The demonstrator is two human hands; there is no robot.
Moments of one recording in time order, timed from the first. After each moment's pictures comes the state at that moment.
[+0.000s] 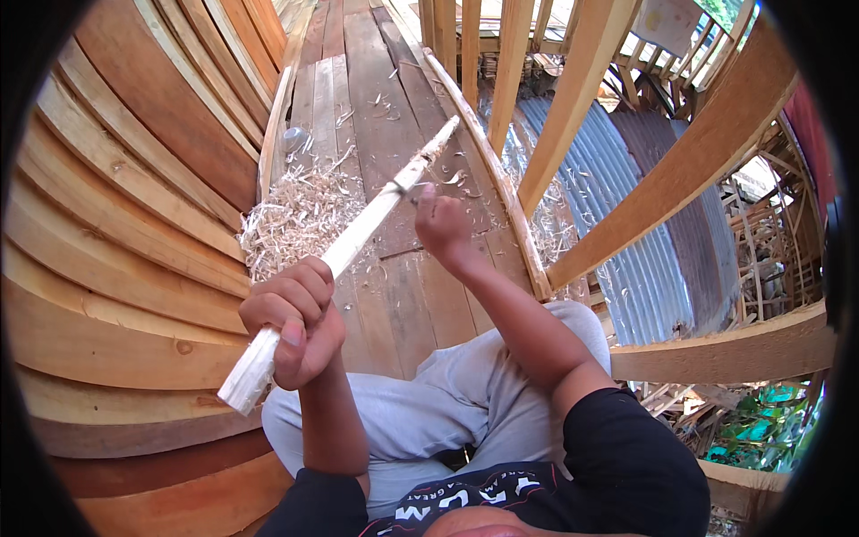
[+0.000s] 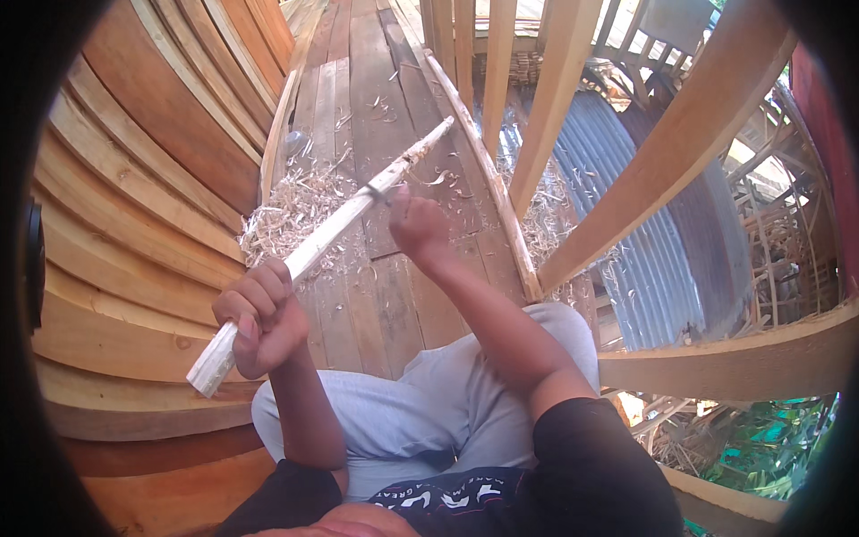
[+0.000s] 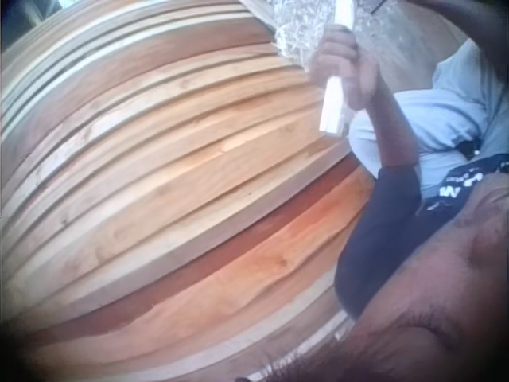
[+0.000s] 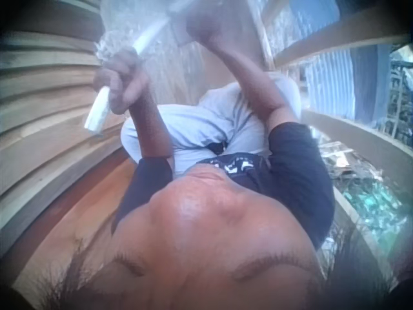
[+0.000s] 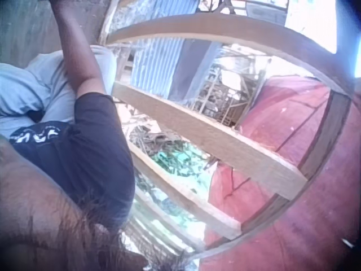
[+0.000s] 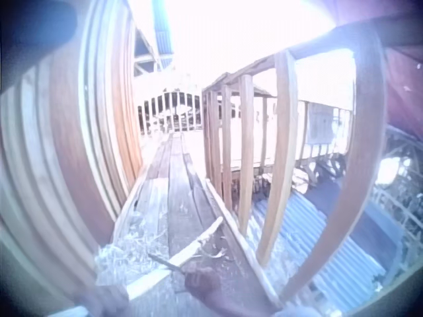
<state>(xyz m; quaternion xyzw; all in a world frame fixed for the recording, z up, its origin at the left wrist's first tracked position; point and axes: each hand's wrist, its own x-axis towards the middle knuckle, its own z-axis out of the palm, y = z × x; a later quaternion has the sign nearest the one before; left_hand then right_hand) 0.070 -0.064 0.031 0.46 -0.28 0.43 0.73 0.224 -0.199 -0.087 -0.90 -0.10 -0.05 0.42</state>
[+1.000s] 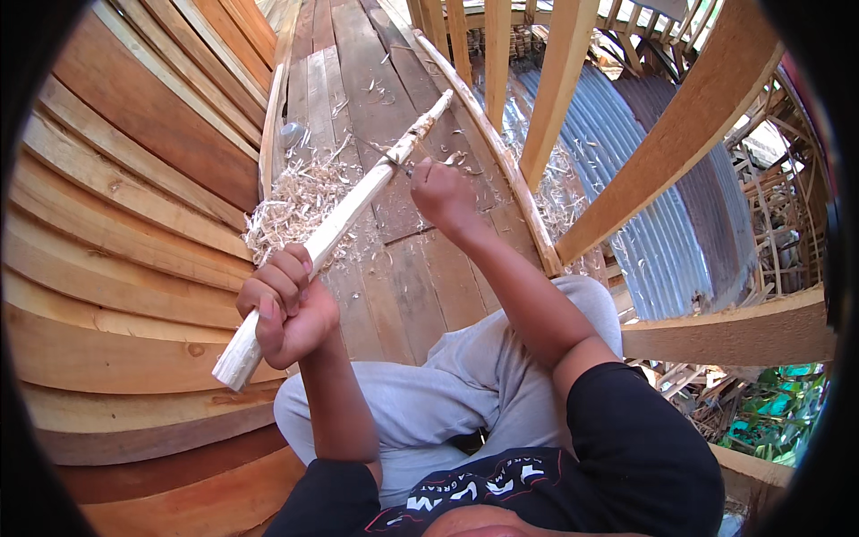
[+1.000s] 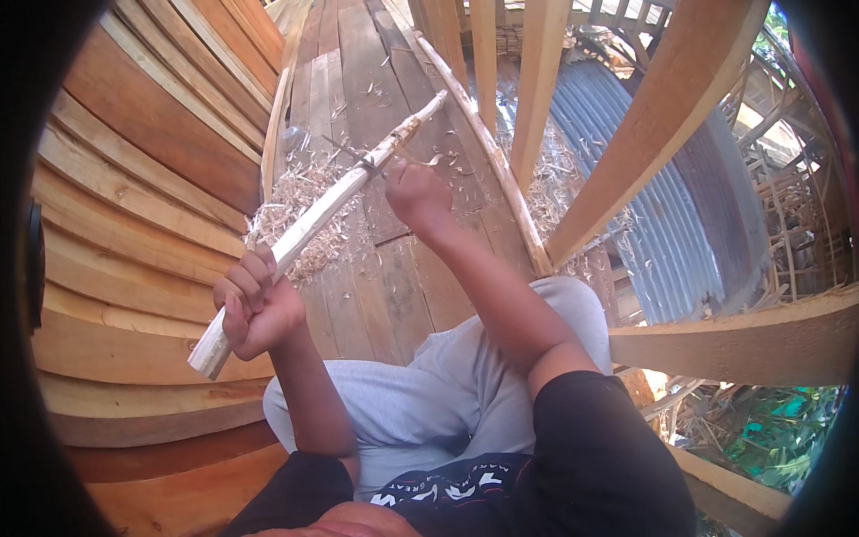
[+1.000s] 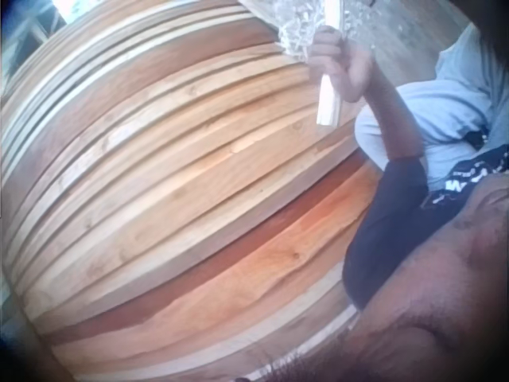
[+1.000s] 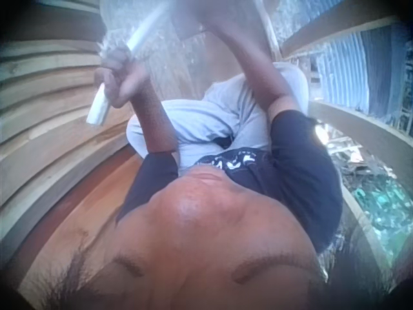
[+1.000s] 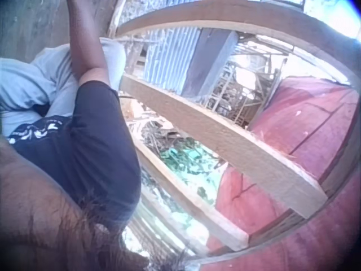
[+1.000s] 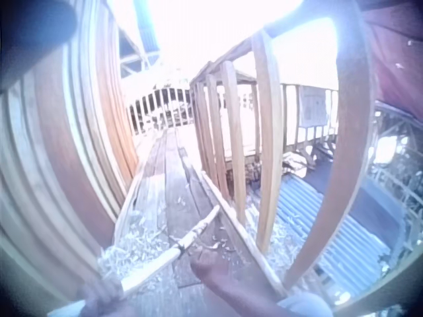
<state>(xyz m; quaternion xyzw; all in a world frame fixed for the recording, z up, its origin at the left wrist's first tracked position) 0.075 -0.067 0.018 0.46 -0.24 0.42 0.75 0.234 -0.204 -0.076 -0.90 -0.03 -0.17 0.41</state>
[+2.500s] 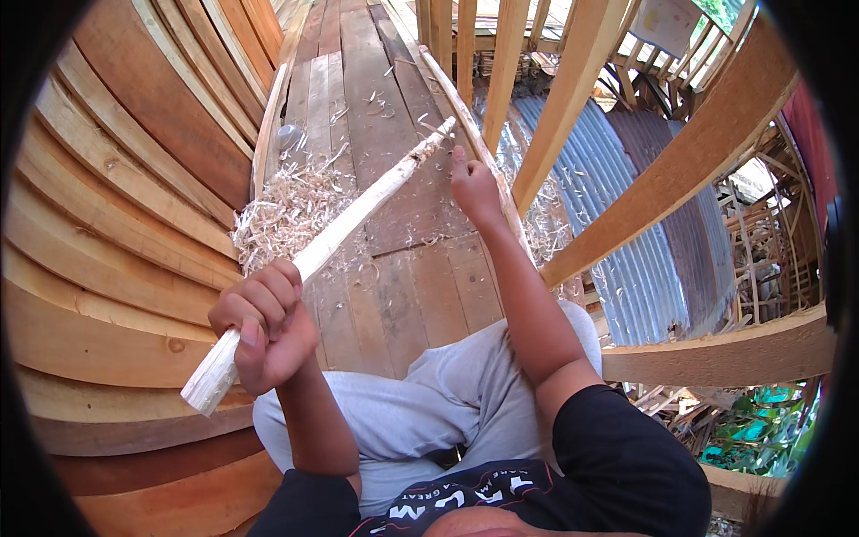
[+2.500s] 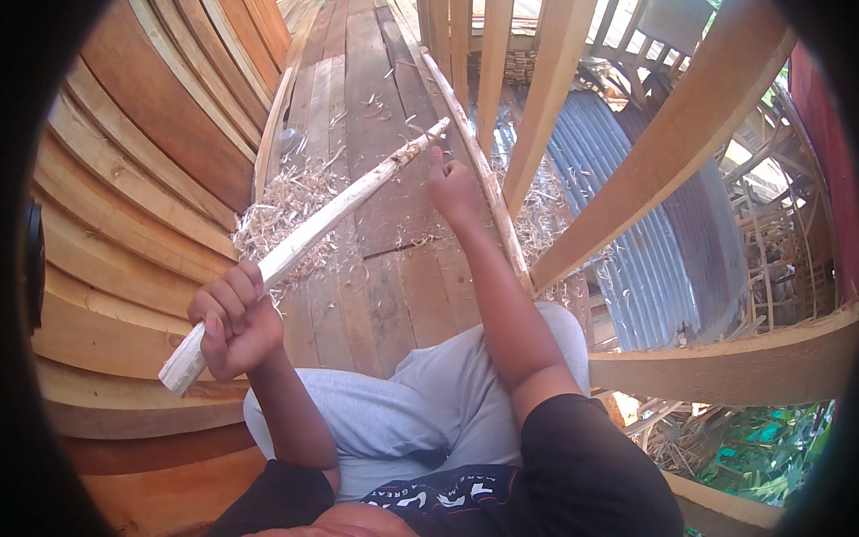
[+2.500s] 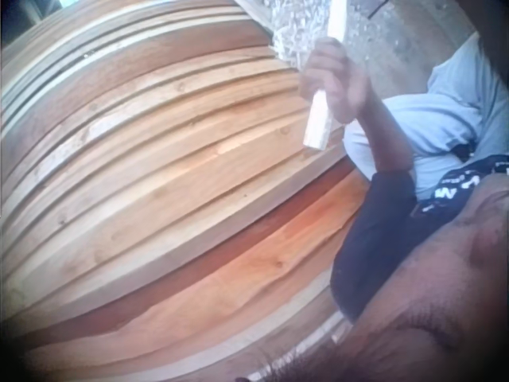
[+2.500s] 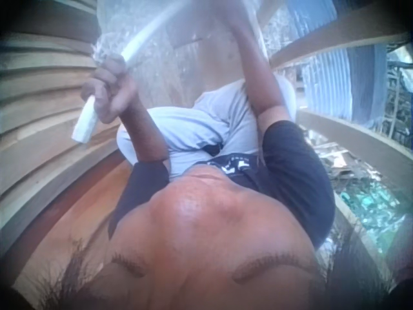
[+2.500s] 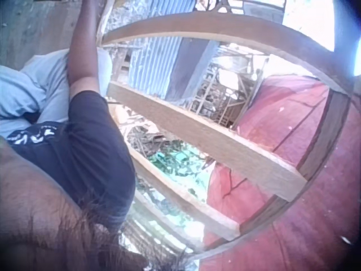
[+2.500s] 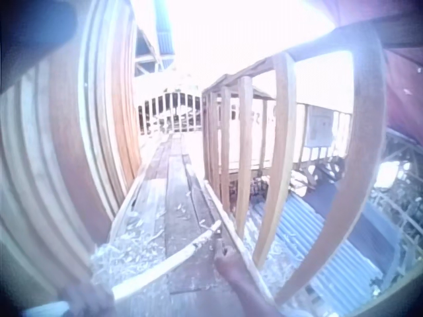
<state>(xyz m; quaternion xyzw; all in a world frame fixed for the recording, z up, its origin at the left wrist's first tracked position) 0.059 -0.060 0.038 0.48 -0.27 0.41 0.73 0.288 -0.257 -0.093 -0.88 0.04 -0.07 0.48</state>
